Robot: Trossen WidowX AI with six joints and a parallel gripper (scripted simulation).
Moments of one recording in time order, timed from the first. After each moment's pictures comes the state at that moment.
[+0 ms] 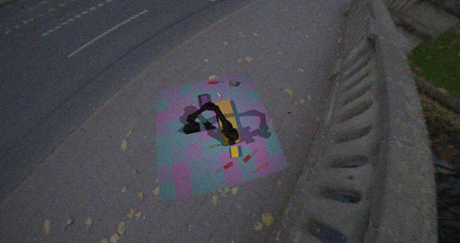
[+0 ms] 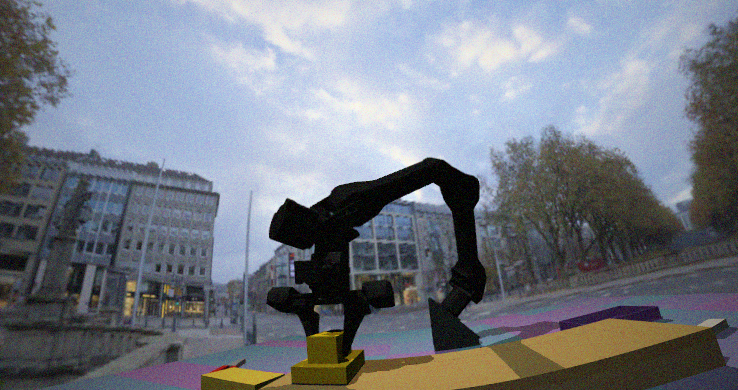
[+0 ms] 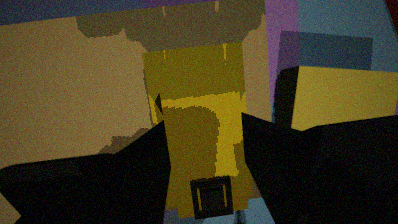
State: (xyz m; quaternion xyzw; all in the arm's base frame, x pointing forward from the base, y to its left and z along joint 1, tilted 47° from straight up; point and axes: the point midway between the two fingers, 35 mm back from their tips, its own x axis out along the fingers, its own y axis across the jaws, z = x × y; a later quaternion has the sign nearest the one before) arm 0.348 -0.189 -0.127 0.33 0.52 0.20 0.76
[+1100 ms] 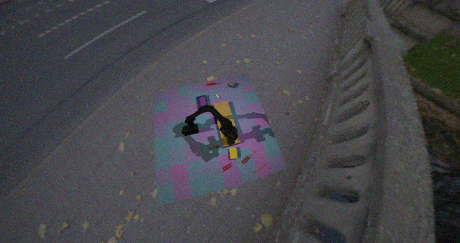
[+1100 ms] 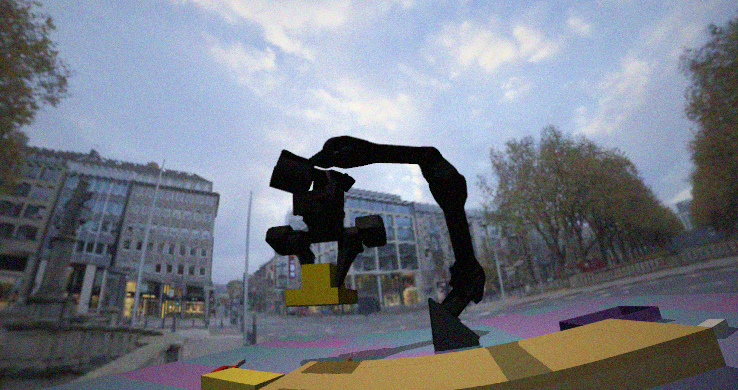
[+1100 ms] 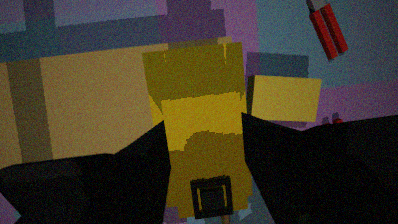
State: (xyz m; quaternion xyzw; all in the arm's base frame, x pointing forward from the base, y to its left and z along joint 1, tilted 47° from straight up) arm 0.337 -0.261 -0.060 0.33 0.52 0.20 0.76
